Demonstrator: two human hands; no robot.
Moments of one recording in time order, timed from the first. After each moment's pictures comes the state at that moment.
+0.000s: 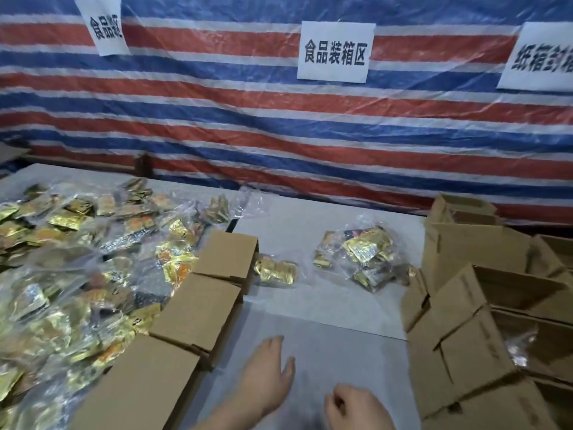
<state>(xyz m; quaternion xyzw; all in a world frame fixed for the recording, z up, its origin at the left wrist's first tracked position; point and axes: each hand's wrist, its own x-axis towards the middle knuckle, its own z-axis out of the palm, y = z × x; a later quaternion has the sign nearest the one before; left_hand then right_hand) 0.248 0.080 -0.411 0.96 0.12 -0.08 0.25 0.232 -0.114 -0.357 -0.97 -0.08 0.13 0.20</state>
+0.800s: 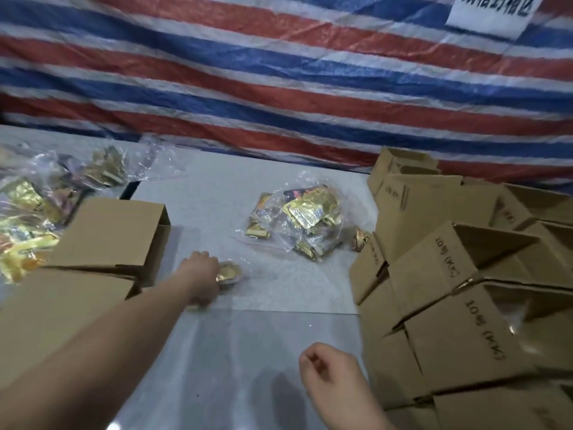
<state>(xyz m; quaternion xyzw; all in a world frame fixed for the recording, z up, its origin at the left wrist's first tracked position) 0.494 0.117 -0.497 0.99 0.00 -0.17 -0.02 0.314 -0.154 -0.410 -0.92 0.02 0.13 0.38</state>
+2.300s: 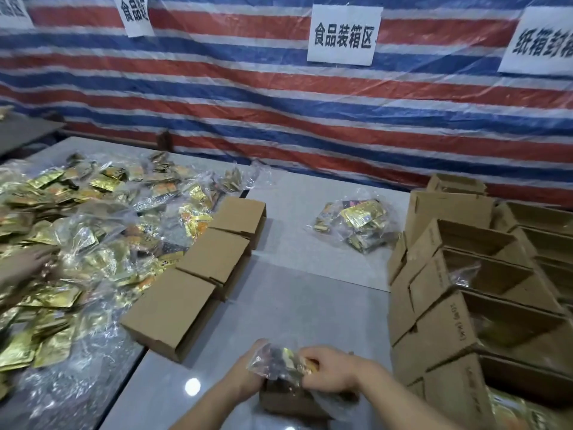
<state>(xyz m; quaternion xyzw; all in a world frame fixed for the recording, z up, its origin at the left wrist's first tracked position) 0.090 0.054 -0.409 0.85 0.14 -0.18 0.47 0.183 -0.146 -0.356 -0.83 -0.30 0.42 0.22</state>
